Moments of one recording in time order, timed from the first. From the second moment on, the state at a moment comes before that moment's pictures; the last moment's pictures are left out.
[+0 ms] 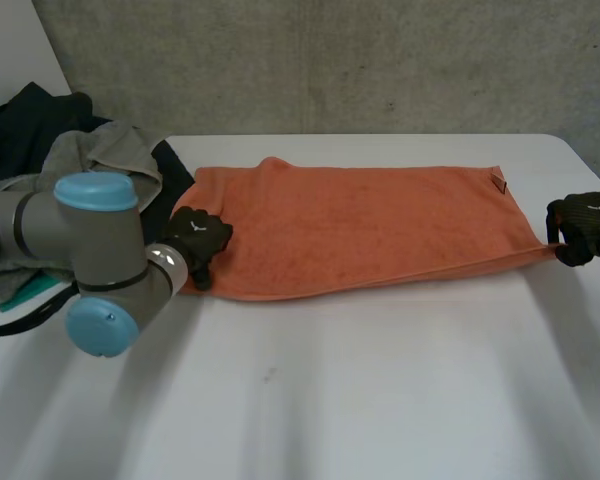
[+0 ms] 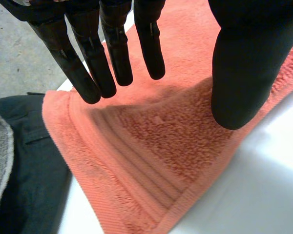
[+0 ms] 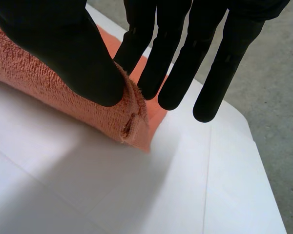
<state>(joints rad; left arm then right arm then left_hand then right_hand) 4.32 -2.33 -1.20 3.15 -1.49 3.69 1.48 -1.06 1.48 -0.10 1.25 2.69 0.58 0.58 0.58 0.58 0.40 1.14 1.17 1.19 1.20 1.01</state>
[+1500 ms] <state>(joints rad) 4.43 -2.17 -1.32 2.73 -1.49 3.81 1.35 -1.11 1.37 0.49 1.21 2.13 1.12 1.20 1.19 1.20 1.00 1.14 1.17 1.19 1.20 1.01</state>
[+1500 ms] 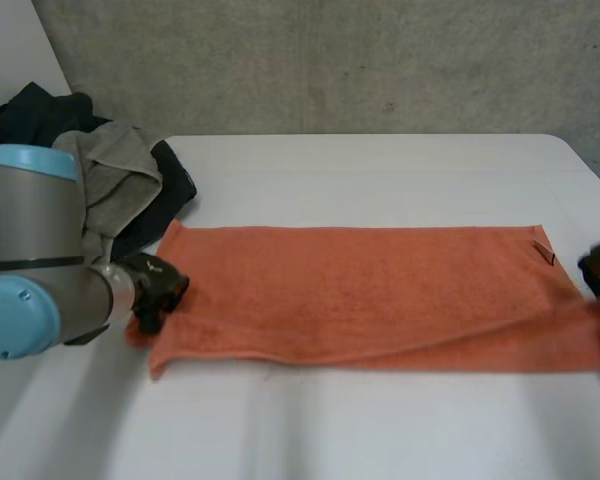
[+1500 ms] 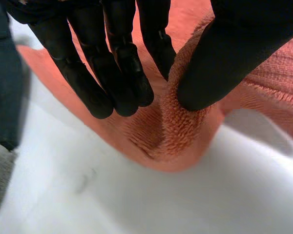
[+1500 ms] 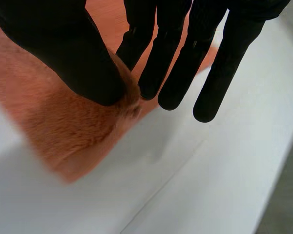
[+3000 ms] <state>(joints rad) 4.17 -2.39 -1.06 3.02 -1.78 3.78 1.59 -0.97 1.38 -0.03 1.34 2.60 0.37 0.35 0.35 0.35 0.17 0.22 0.21 0.21 0.21 0.04</state>
